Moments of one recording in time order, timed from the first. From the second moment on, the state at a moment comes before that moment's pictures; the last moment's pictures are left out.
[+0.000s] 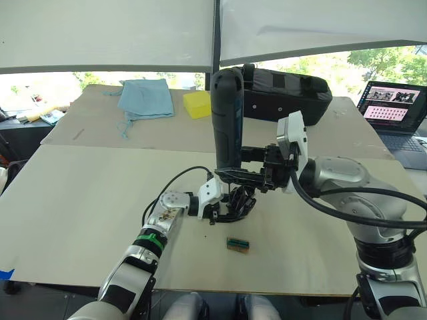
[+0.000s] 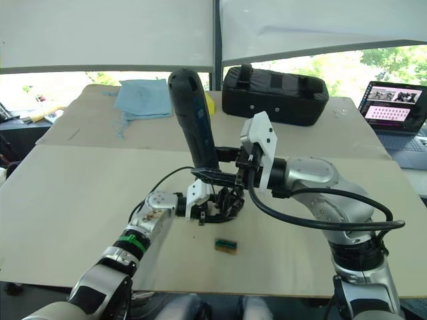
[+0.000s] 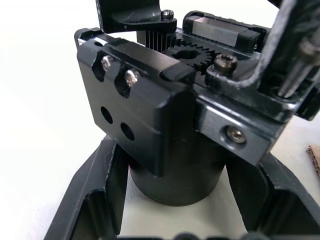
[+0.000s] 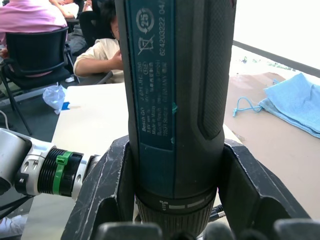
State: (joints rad) left arm -0.67 0.18 -0.23 0.70 -0.09 -0.17 -1.18; right arm -0.63 -0.60 0.05 -0.46 0.73 0.74 0.78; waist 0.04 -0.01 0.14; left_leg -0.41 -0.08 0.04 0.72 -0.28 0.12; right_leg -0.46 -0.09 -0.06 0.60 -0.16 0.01
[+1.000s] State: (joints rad) left arm -0.69 0.17 -0.23 0.72 -0.08 -0.17 -1.19; right arm -0.60 -0.61 0.08 -0.45 0.69 0.70 0.79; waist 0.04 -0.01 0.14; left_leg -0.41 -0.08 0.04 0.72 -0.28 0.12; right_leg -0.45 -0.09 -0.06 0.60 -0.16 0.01
